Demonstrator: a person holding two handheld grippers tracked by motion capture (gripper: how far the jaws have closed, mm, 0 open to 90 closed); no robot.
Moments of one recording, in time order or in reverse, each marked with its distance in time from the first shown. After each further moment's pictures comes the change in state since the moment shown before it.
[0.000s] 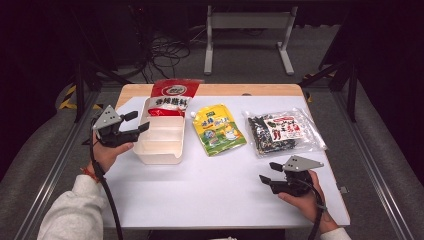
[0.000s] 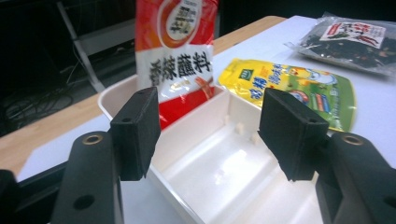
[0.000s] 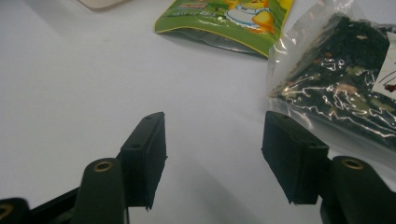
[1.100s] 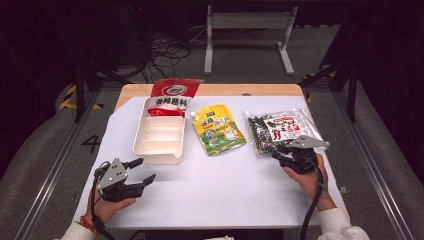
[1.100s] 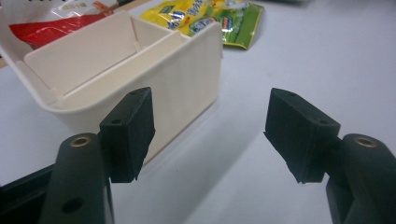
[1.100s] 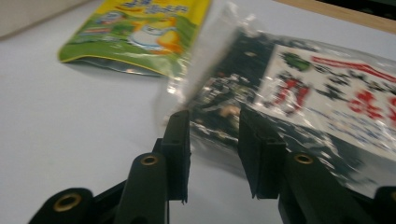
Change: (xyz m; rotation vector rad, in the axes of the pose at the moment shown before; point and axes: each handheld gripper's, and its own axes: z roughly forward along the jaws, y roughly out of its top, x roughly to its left) left arm -0.095 -0.062 -0.046 0.096 -0.088 0.077; right arm -0.055 0.016 0.002 -0.004 -0.181 0.102
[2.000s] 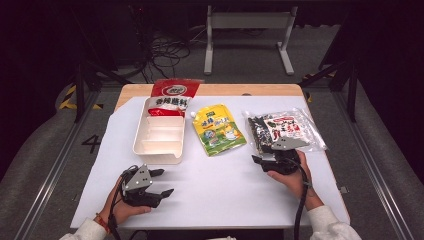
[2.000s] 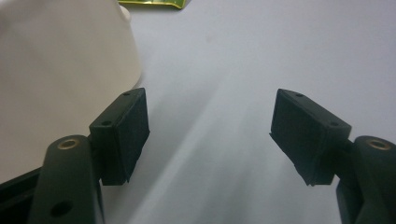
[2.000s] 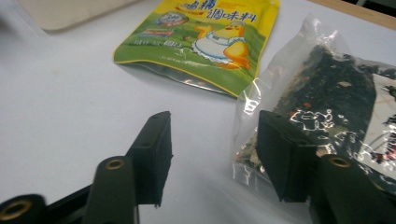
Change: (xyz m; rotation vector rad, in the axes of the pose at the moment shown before) left arm -0.023 0.000 0.041 0.134 -0.196 0.078; right arm 0.037 0.012 0.034 -0.006 0.144 -0.114
